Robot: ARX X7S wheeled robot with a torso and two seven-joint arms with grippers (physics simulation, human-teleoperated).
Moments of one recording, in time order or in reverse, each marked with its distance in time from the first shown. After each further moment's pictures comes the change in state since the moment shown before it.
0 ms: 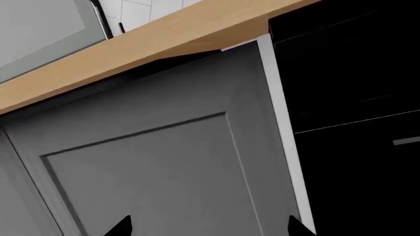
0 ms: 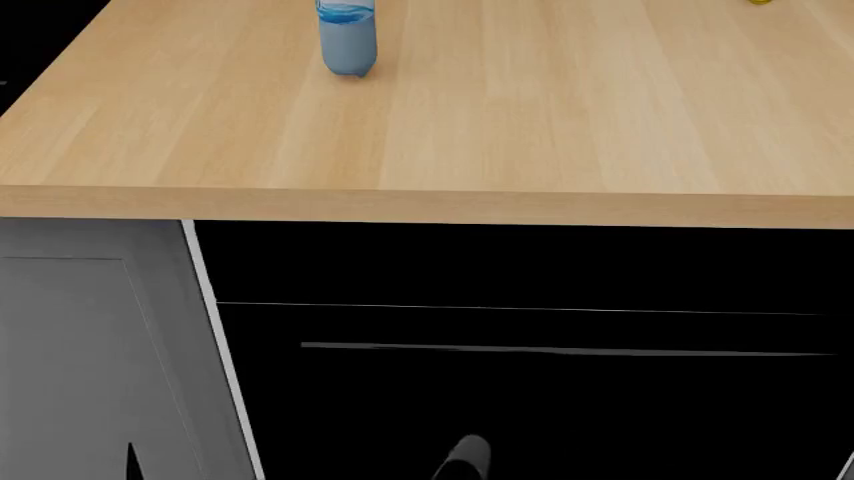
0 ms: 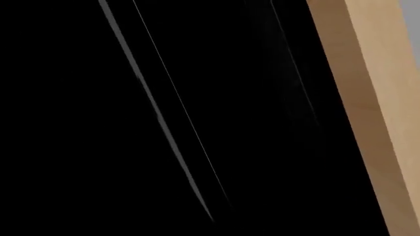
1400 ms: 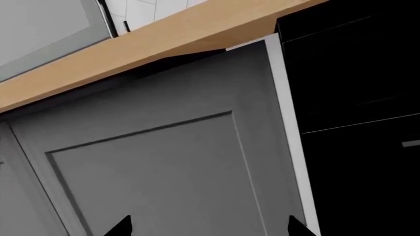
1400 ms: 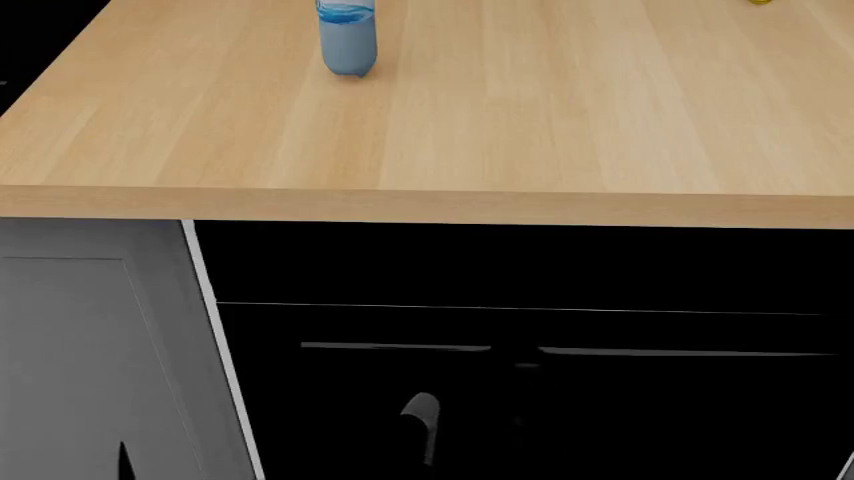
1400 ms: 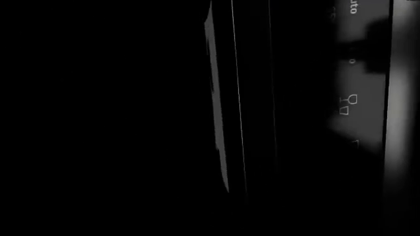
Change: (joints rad) left arm -0.001 -0.039 0.029 0.006 -0.048 -0.005 -0.042; right arm 0.430 -0.197 -0.245 0.858 -0.082 -0.124 0.236
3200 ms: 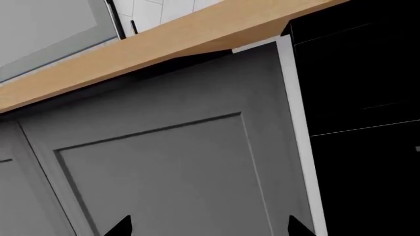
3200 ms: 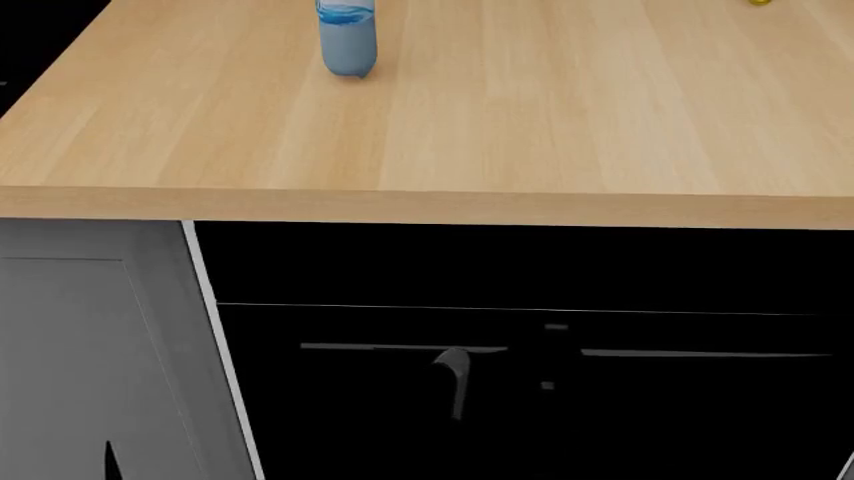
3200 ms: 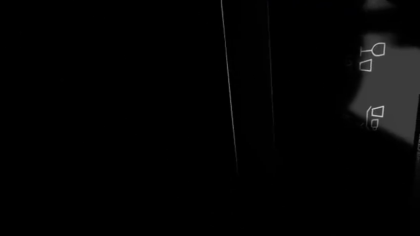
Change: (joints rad) left arm 0.004 -0.044 0.020 0.014 -0.053 -0.001 -0.039; right arm 0.172 0.022 -0.756 0.115 0.811 0.026 0.006
